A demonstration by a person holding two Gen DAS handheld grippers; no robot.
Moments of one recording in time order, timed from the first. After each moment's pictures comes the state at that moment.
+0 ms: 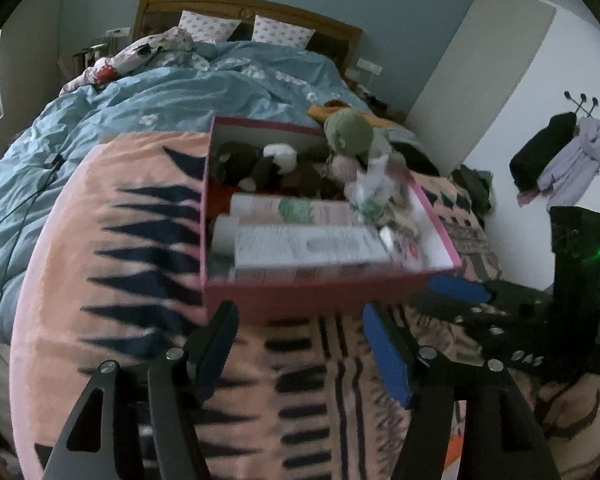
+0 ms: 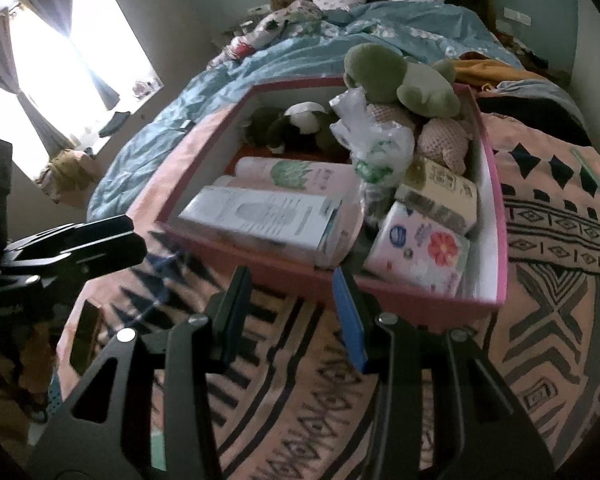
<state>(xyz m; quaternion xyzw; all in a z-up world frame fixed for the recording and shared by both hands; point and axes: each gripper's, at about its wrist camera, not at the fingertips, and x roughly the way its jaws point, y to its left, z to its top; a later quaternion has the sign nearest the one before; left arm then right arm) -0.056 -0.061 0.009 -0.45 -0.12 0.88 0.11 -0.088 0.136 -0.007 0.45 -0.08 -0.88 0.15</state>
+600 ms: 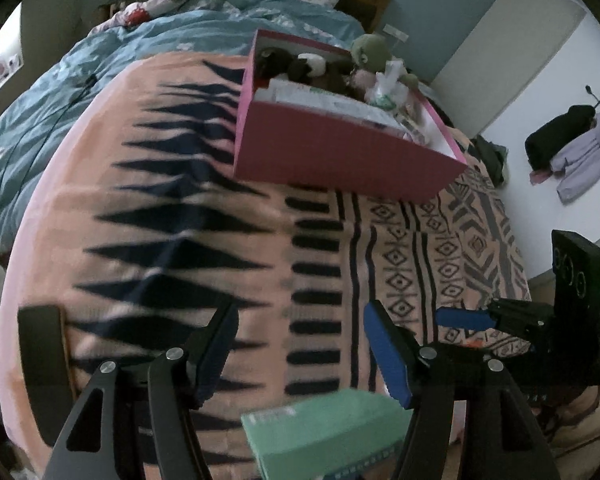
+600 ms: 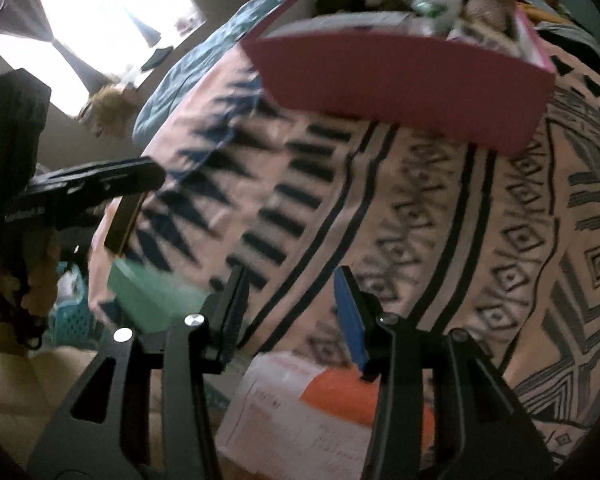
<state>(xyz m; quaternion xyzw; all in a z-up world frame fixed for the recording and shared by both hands) 0.048 -0.065 -0.032 -0.52 -0.15 0.84 0.08 0.024 0.098 -0.061 0.54 -0.06 -0.80 0.24</state>
